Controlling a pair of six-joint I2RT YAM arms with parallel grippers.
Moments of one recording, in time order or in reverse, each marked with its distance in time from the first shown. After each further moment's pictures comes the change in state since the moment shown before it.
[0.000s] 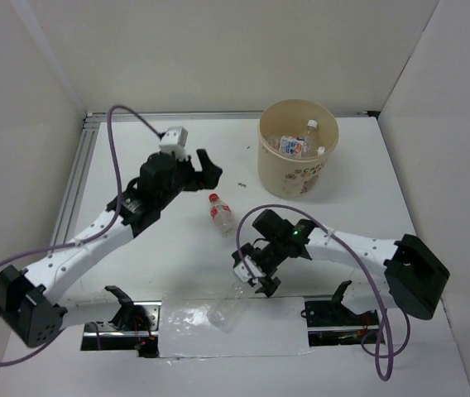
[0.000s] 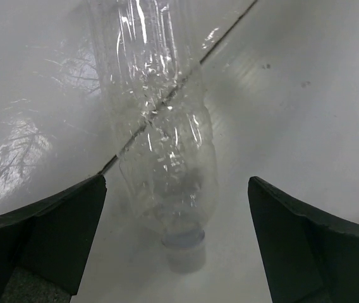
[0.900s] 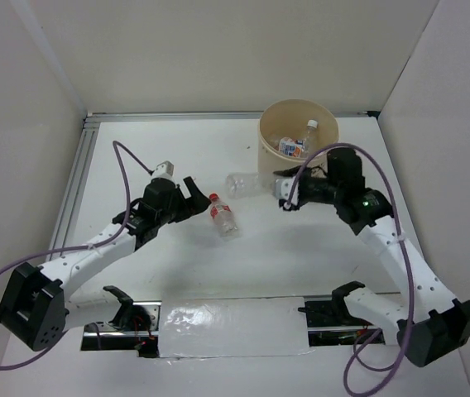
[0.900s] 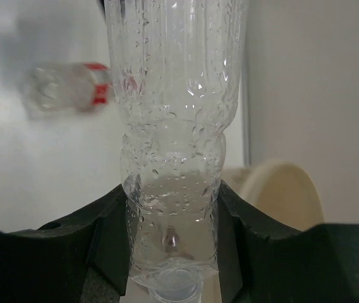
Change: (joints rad) left arm 0.095 -0.078 -0.386 0.003 0.050 -0.319; right arm -0.428 -0.254 0.329 0.005 0.123 0.084
